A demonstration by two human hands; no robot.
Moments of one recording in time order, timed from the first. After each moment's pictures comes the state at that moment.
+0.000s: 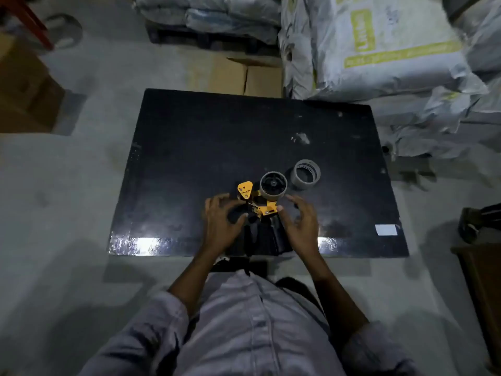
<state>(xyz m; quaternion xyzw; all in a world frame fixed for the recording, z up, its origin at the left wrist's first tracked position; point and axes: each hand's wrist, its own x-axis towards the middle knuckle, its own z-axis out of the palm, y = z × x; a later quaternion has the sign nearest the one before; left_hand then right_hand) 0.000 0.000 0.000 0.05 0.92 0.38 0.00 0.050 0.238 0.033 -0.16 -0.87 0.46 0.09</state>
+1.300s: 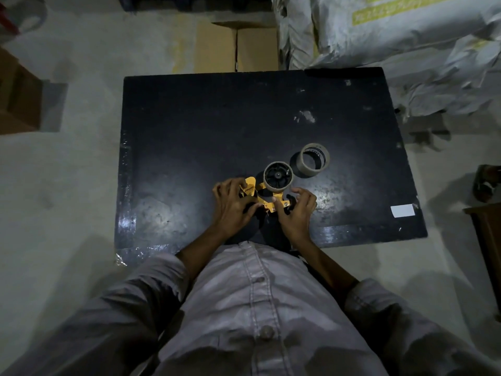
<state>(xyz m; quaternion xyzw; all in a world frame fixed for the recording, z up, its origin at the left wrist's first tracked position) -0.052 0.010 -0.023 0.25 0.94 0.24 -0.06 0.021 0.217 -0.049 -0.23 -0.86 0.43 0.11</state>
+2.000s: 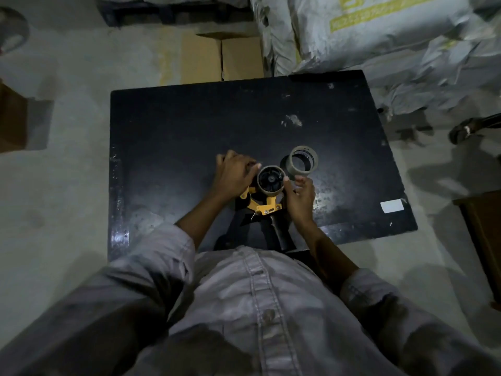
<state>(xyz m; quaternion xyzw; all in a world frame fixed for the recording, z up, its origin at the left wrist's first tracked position) -0.149 0.055 0.028 0.24 0.93 0.27 0.08 -0.023 0.249 -0.027 -0.38 -0.74 0.56 0.06</state>
